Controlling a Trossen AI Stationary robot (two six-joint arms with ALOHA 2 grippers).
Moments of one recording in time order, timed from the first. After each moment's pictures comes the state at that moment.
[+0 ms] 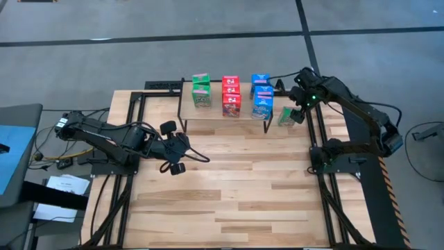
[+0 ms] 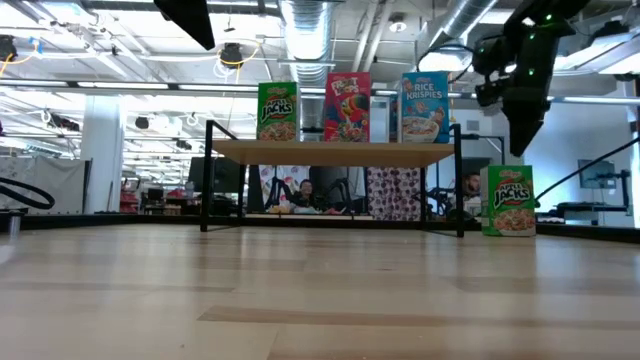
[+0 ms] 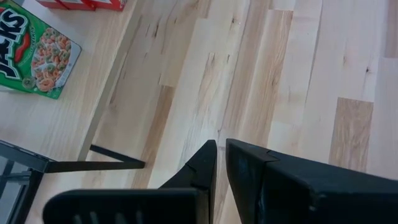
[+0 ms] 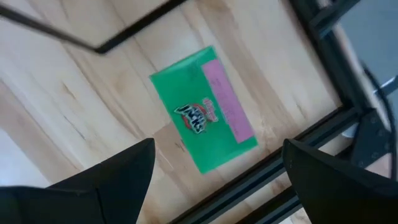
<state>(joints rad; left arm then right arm) -0.27 1.29 1.28 -0.98 -0.52 -0.33 -0.96 1.20 1.02 -1.09 0.01 -0.37</state>
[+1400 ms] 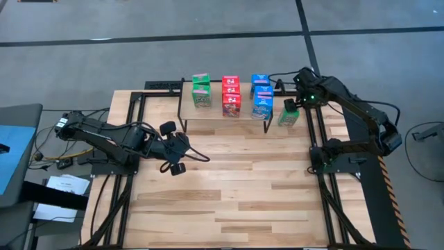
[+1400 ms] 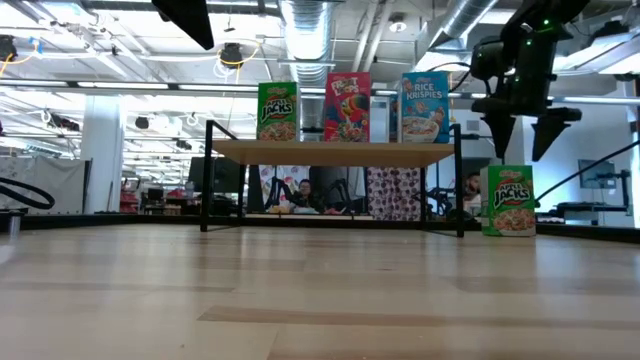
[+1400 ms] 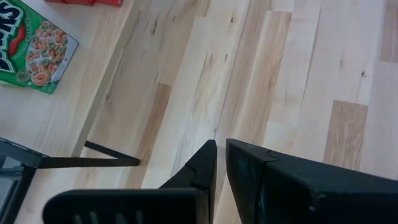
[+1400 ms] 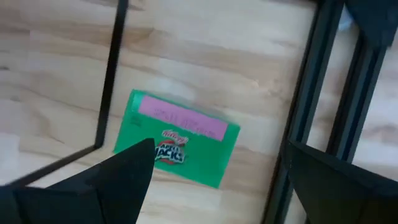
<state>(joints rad) -0.27 1.29 1.28 -0.98 -0.51 -0.36 -0.96 1.21 1.01 -1.07 0.07 0.40</state>
